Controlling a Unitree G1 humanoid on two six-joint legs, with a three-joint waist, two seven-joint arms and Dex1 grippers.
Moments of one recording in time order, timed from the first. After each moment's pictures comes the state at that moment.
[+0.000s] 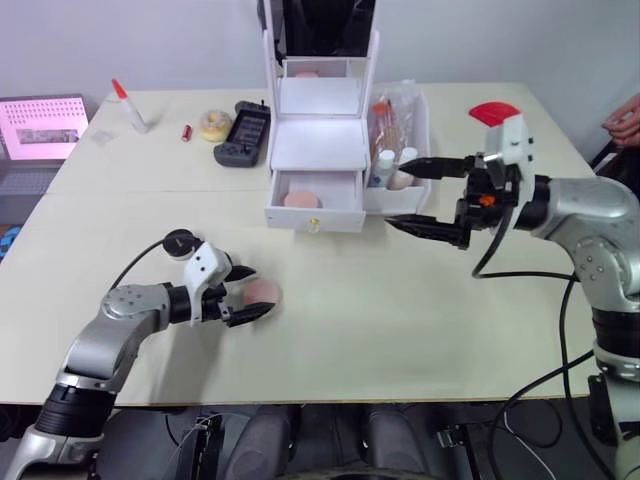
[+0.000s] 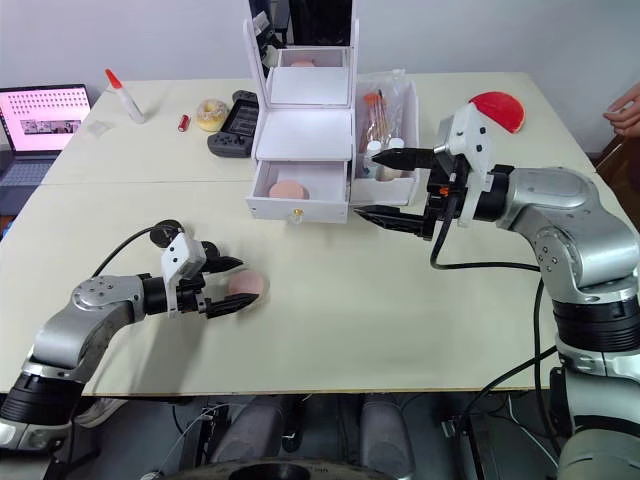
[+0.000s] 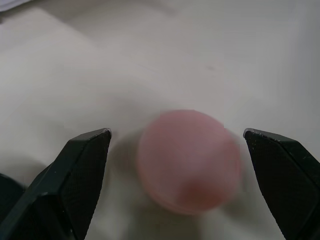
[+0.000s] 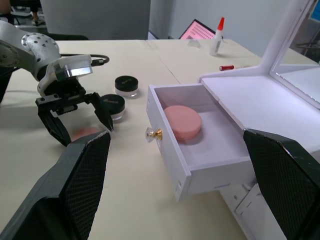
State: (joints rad) left arm -0.17 0.68 -0.04 -0.12 -0.37 0.44 -0.97; right arm -0.61 -0.81 -0.05 -0.19 0.61 0.55 1.05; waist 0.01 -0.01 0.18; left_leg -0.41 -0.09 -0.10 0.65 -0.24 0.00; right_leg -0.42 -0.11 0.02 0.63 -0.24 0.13
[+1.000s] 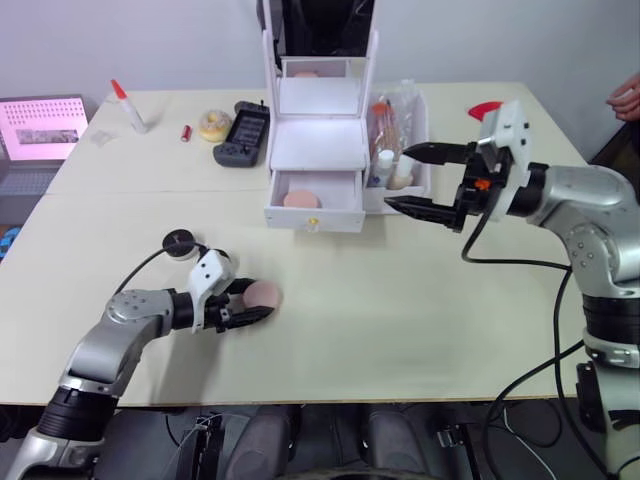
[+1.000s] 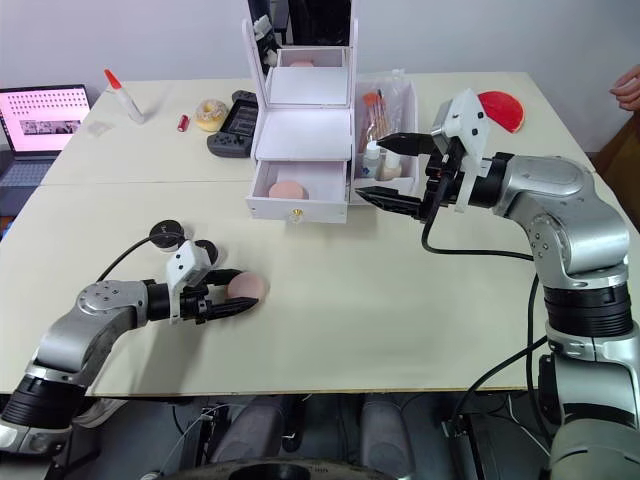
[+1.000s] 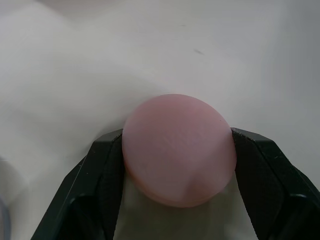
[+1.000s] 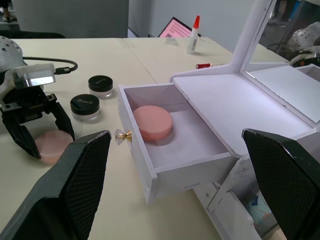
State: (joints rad) left arm -0.15 0.70 -0.05 -0.18 -0.40 0.51 -1.00; right arm -0.67 -0.78 -0.05 -0.13 0.55 0.55 1.02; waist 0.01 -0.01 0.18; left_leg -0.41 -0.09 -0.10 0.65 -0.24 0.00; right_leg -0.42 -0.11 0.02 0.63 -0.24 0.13
